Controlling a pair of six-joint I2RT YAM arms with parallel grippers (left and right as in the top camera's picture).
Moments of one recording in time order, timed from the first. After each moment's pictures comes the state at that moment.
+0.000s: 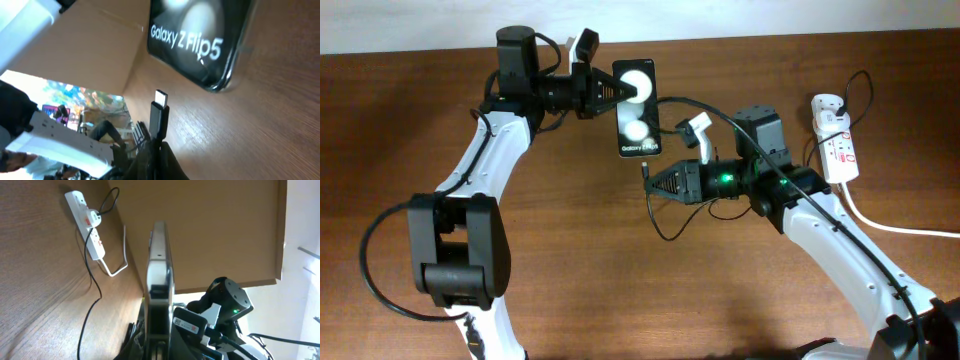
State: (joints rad) left arm -0.12 2.05 1.60 -0.02 1.46 -0.81; right arm 0.32 1.47 1.02 -0.27 -1.03 0.49
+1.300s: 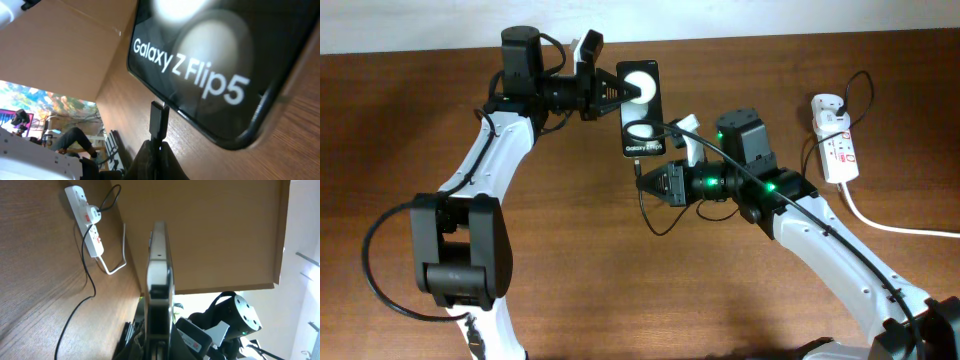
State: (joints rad) left arm -0.13 2.05 1.60 -0.02 1.44 -0.86; right arm 0.39 1.47 1.02 -0.24 -0.85 0.44
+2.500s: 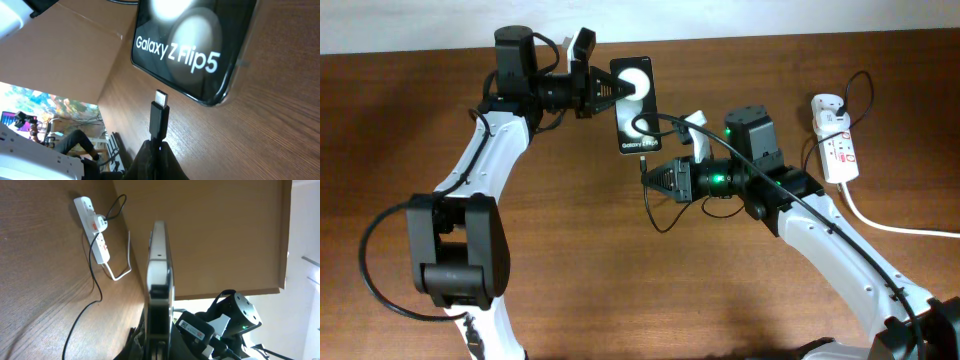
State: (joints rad) left arm -0.11 2.05 1.60 -0.02 1.42 -0.83; right arm 0.35 1.47 1.02 -0.24 -0.88 0.43
